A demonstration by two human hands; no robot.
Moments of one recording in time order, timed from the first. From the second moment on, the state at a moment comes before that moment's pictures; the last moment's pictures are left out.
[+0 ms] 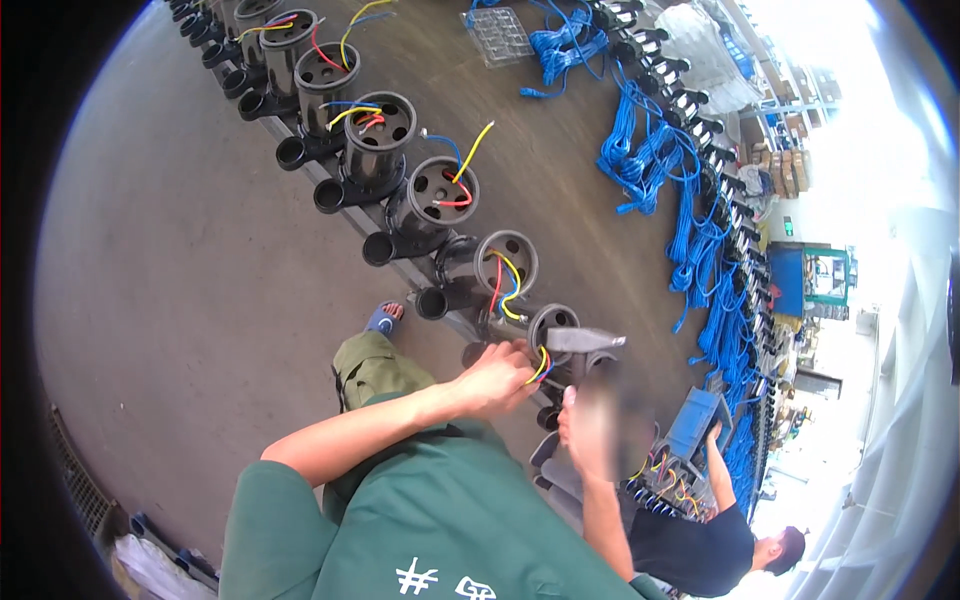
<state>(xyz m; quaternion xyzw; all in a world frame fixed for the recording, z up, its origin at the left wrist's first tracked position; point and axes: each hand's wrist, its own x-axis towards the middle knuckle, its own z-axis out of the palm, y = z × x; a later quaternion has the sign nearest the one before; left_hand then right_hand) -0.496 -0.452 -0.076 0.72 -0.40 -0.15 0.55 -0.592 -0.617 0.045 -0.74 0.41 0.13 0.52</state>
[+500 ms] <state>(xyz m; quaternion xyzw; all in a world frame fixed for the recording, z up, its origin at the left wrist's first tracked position) -0.497 -0.447 -0.070 0.73 -0.42 -0.14 0.52 -0.582 -0.628 0.069 -0.87 0.22 0.05 0.44</state>
